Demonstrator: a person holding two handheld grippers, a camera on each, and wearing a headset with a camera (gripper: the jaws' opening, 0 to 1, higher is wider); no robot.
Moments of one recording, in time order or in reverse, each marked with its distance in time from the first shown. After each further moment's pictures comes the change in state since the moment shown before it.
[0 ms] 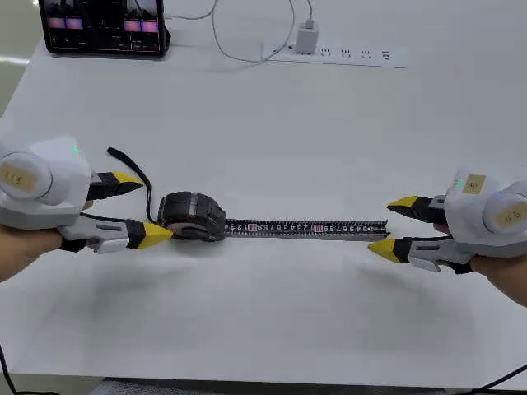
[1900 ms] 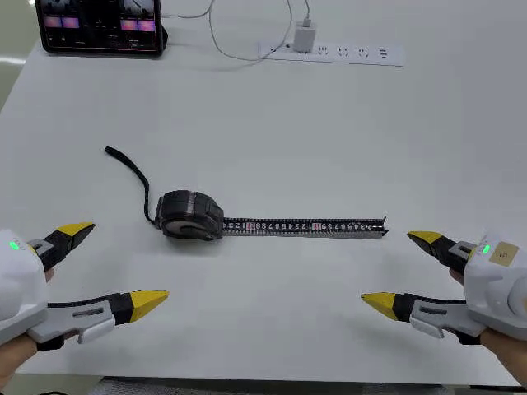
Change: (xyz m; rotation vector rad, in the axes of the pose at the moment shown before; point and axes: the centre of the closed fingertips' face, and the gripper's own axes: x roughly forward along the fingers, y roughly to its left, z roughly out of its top) left arm -0.035 -0.043 -0.038 -0.192 -0.144 0.193; right arm -0.022 0.046 -0.023 0.126 -0.082 -0.098
